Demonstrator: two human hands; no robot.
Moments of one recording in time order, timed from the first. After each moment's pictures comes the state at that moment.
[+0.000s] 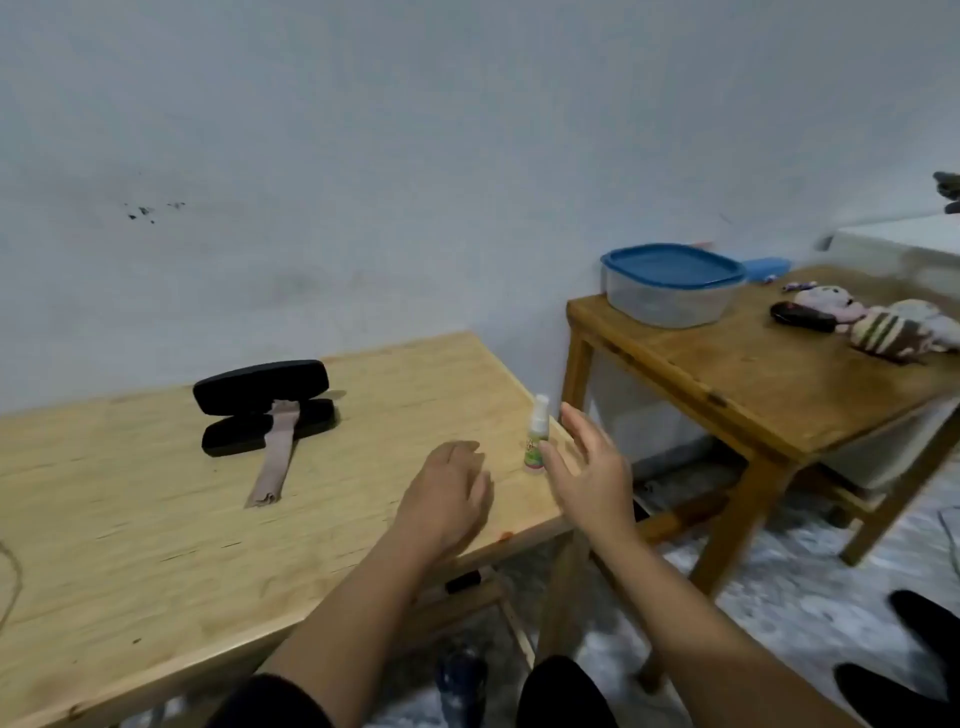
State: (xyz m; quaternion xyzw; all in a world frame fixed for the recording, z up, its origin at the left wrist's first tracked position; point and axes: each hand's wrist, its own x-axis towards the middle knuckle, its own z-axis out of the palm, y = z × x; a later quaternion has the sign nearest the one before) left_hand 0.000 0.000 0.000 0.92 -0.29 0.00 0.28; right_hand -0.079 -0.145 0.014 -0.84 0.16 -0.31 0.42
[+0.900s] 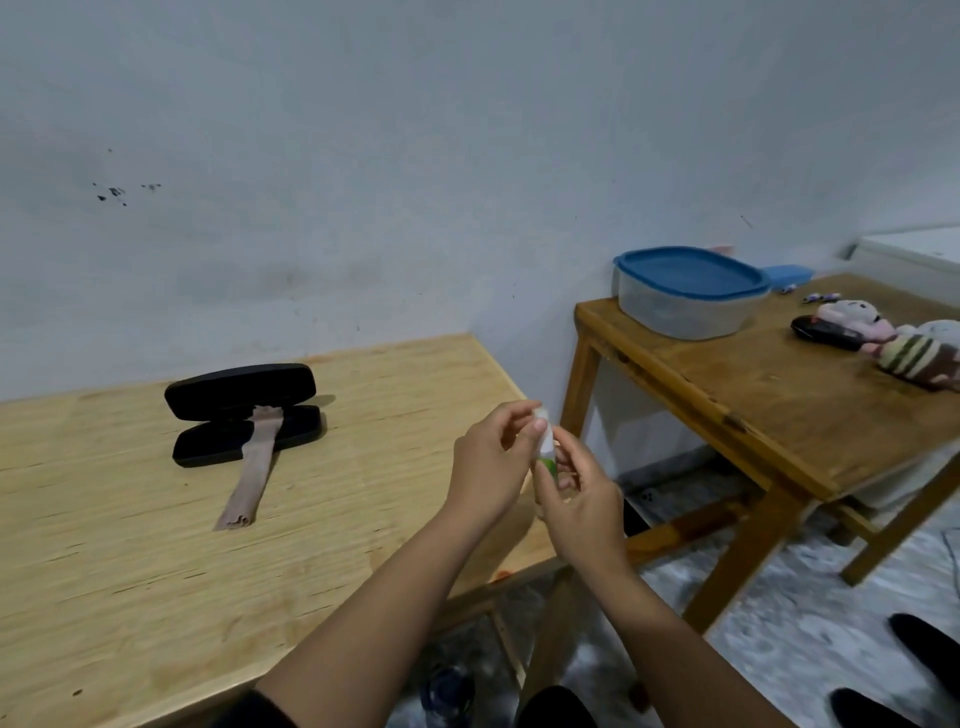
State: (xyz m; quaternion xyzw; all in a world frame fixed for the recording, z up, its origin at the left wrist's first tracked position) left_hand 0.007 -0.061 0.047 0.78 -0.23 -0.03 0.58; right_hand -0.054 -0.153 -0.001 -0.82 0.13 -0.33 0.46
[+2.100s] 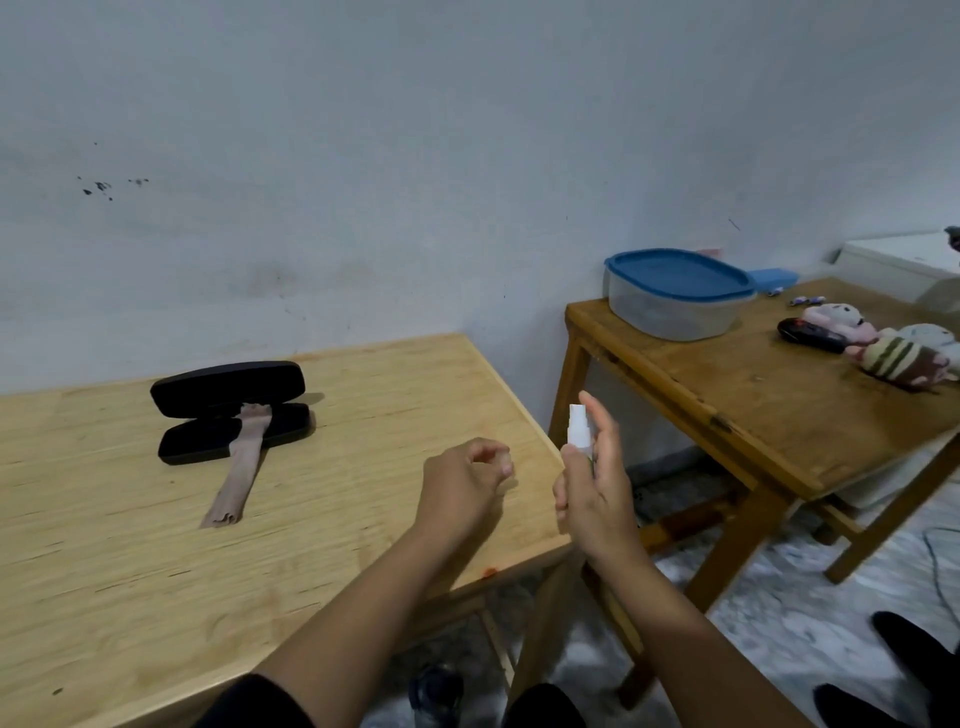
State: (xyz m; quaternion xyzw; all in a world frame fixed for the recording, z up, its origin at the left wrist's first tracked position) left_hand 0.009 -0.054 0.022 0.84 -0.14 -0.05 0.52; right_hand -0.069 -0.166 0.026 -0.77 0.08 -0.30 0.56
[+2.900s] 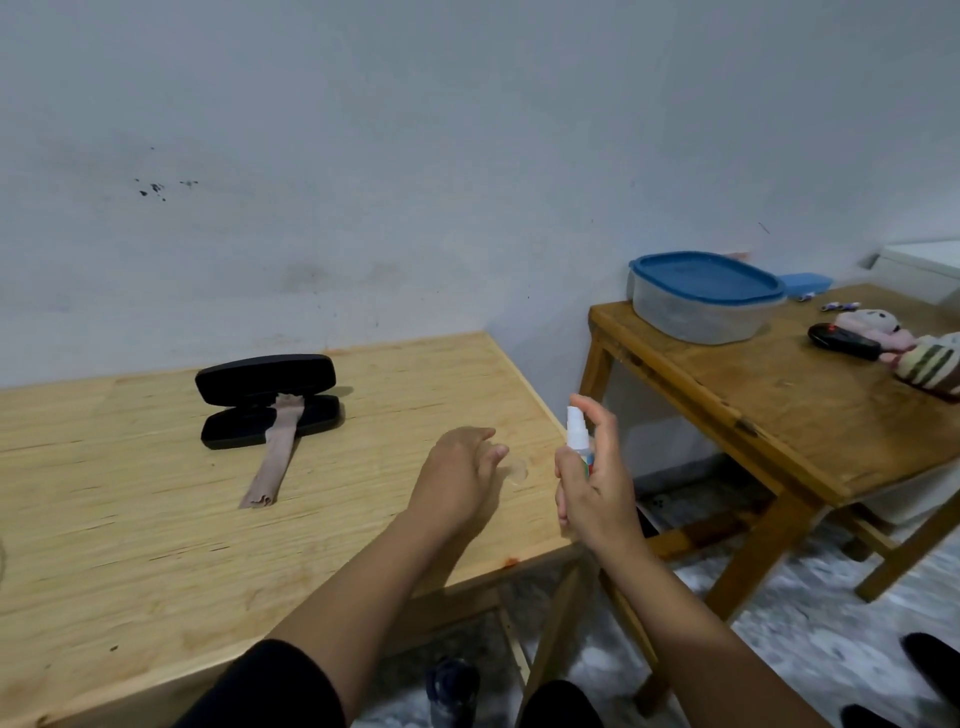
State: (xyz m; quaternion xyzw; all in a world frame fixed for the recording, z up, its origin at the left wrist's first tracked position) left_hand 0.025 -0.026 0.014 0.90 -0.22 0.01 0.37; right_hand -0.062 -0.154 0.025 -0.82 0.06 -0.29 0.50
